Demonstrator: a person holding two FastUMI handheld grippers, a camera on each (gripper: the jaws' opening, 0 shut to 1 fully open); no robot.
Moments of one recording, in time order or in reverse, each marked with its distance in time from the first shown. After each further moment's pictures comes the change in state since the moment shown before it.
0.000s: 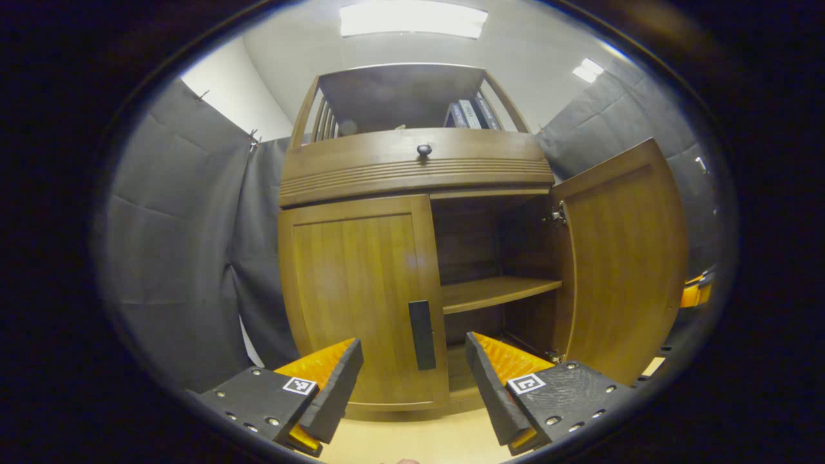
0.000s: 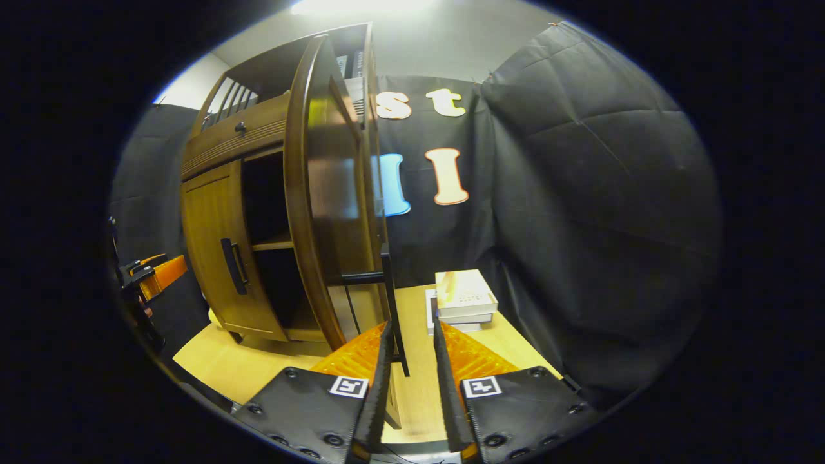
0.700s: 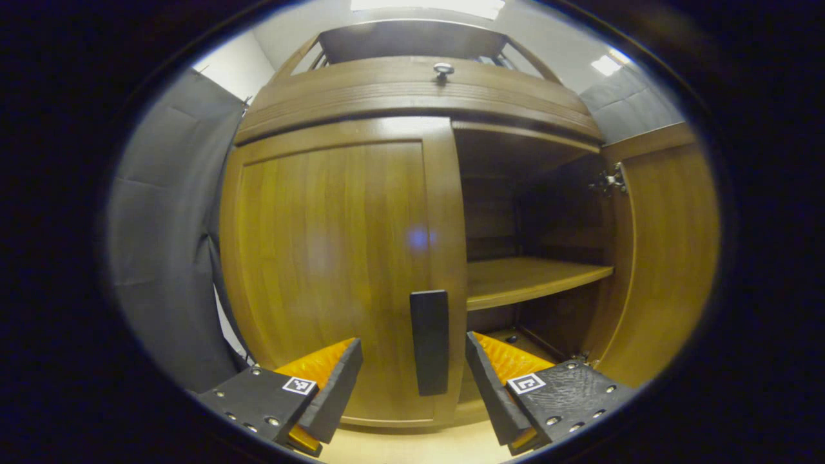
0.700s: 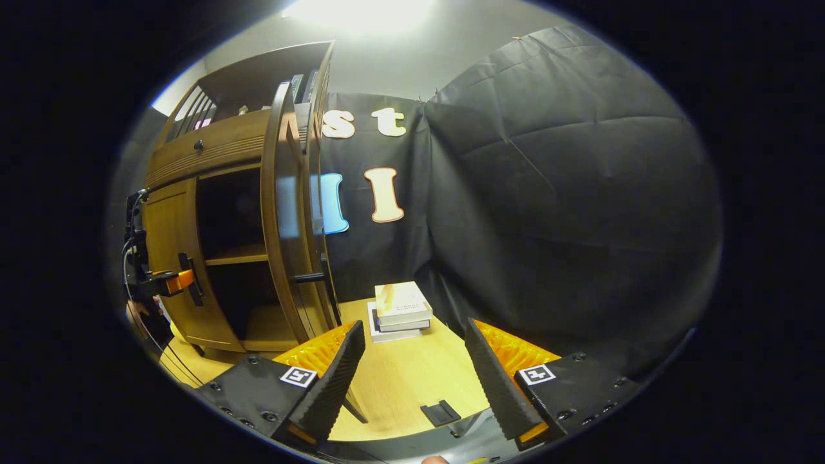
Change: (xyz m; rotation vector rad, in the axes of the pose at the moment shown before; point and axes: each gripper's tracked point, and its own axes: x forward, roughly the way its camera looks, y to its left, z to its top) left arm 0.040 0.003 -0.030 -0.058 0.139 0.007; right arm -0.048 -0.041 0.001 0.011 -0.057 -0.234
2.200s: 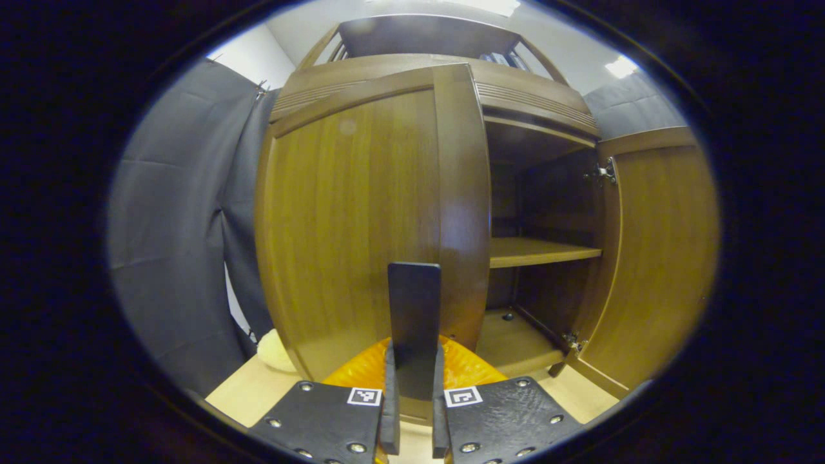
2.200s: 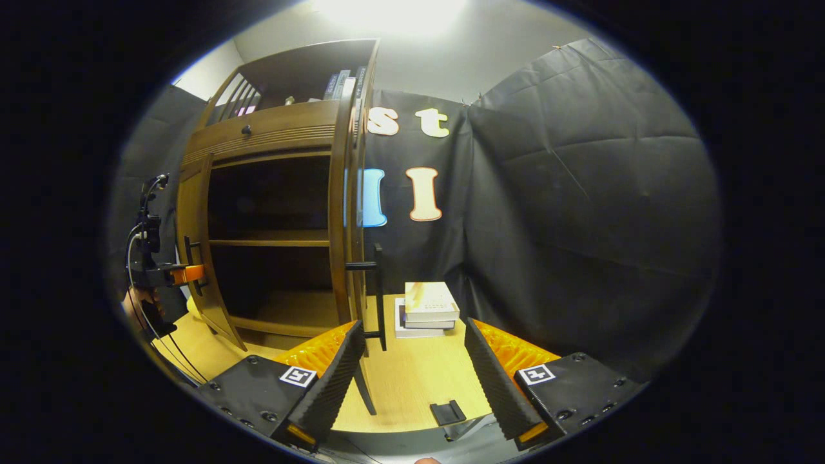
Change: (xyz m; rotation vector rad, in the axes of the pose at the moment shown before) left arm 0.002 -0.040 -0.001 -0.030 0.063 0.013; right arm -0.019 0.034 0.001 -0.106 -0.002 0.195
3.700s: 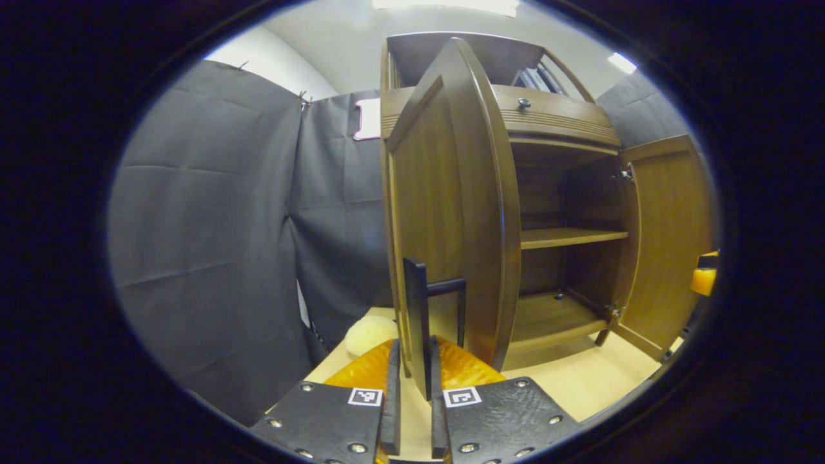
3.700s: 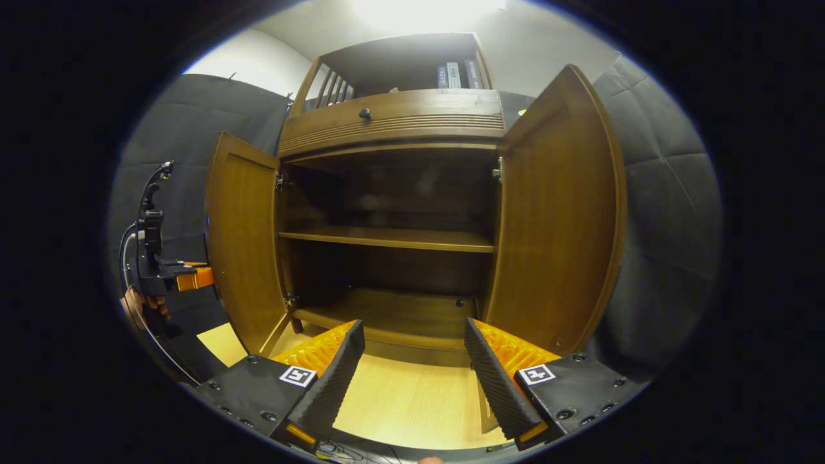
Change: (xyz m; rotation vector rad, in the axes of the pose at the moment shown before) left arm -0.007 -0.007 0.015 0.055 -0.007 0.175; right arm 0.028 0.194 0.006 -0.080 -0.012 0.411
